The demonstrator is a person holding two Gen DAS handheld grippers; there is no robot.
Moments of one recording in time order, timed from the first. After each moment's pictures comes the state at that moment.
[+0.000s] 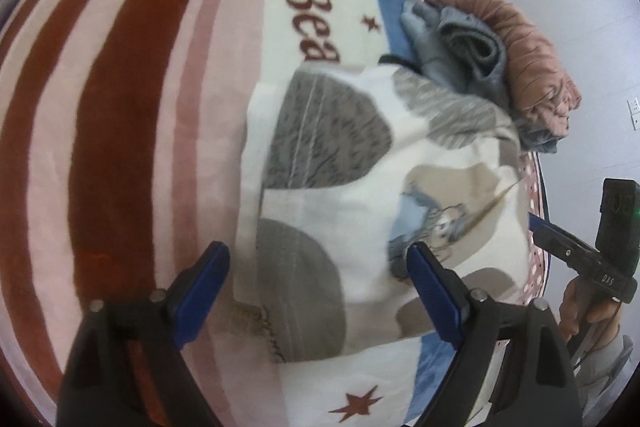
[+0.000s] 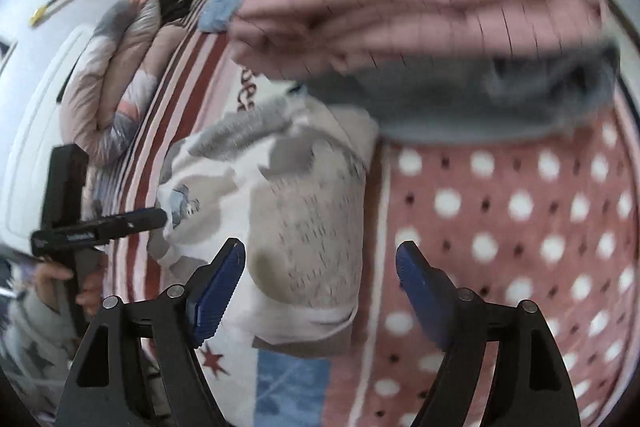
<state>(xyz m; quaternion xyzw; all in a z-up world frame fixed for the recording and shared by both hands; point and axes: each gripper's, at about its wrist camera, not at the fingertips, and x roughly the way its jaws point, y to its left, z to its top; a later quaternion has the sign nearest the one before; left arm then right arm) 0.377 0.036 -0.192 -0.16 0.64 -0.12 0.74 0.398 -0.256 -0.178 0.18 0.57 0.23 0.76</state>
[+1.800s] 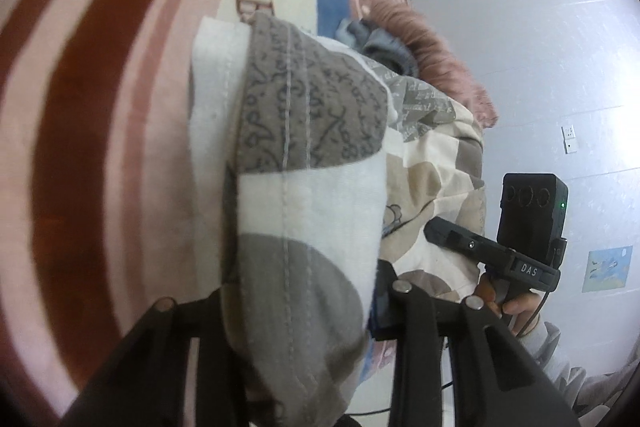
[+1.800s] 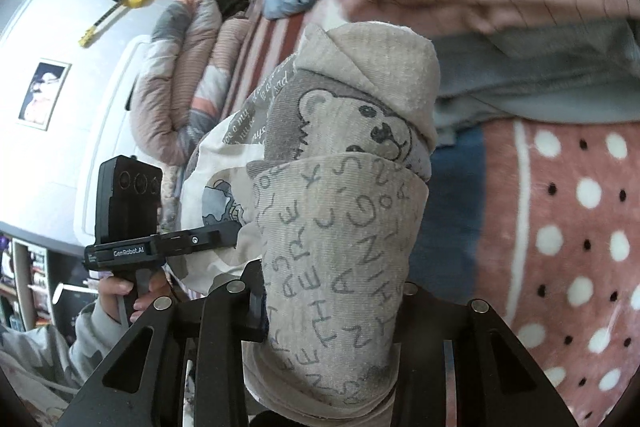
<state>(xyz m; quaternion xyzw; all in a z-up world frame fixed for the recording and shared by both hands) 0.351 0.054 -0.131 -0.26 0.61 -0.20 0.72 0.405 -0.185 -0.159 0.27 0.55 0.36 0.70</state>
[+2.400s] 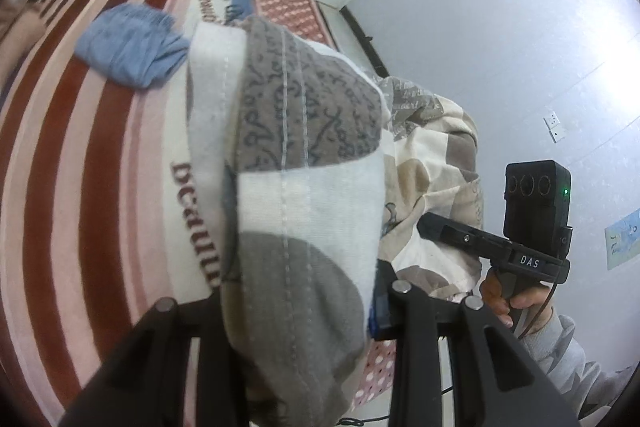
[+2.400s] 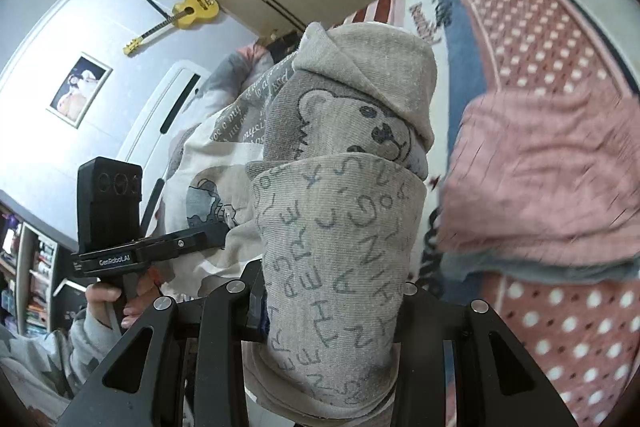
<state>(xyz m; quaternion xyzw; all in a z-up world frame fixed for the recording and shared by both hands) 0.392 0.003 0.045 -0.18 0.52 -0.22 0.80 0.453 -0.235 0.001 0.25 0.46 0.37 0.77</state>
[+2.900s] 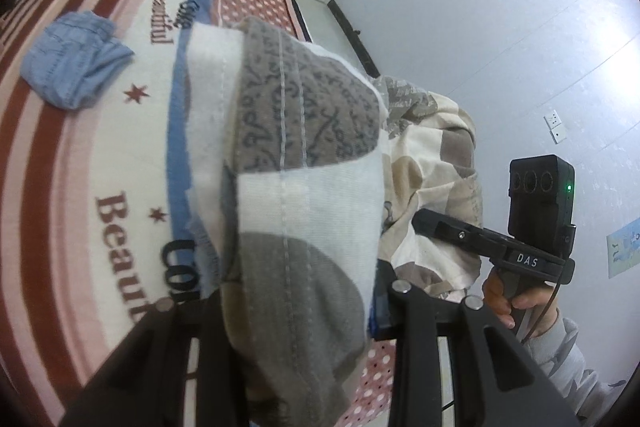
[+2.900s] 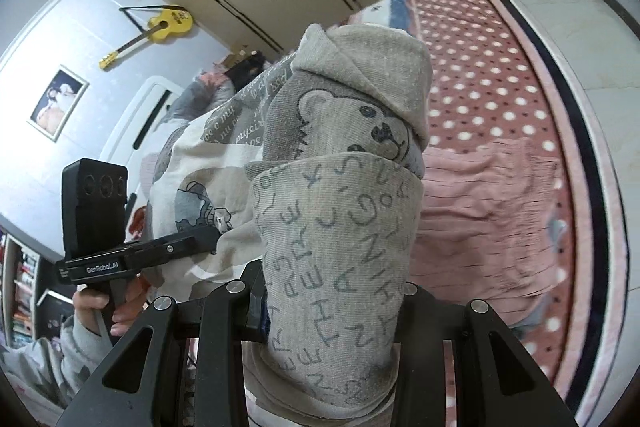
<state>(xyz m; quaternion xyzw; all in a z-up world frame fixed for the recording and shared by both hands) 0.473 -0.117 0.021 -0.18 0.53 -0.23 0.79 0.503 -0.349 -0.016 0.23 0.47 0.33 0.78</state>
